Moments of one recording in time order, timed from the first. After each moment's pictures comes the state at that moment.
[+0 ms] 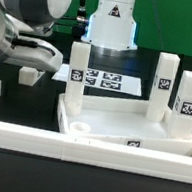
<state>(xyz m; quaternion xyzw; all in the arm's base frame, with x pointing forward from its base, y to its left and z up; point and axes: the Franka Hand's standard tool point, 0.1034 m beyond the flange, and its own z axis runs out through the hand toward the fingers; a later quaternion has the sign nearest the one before) 0.422 -0.186 0.028 -0.88 0.10 0.46 0.10</state>
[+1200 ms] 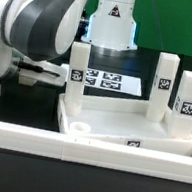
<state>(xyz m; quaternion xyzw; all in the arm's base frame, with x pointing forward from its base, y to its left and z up) 0.414 -0.179 0.012 -0.84 0.11 0.53 0.07</state>
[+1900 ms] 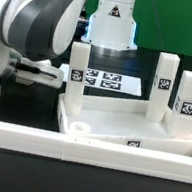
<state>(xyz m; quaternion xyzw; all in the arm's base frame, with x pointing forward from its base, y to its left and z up) 0.415 -0.185 0.021 -0.83 0.11 0.53 0.09</state>
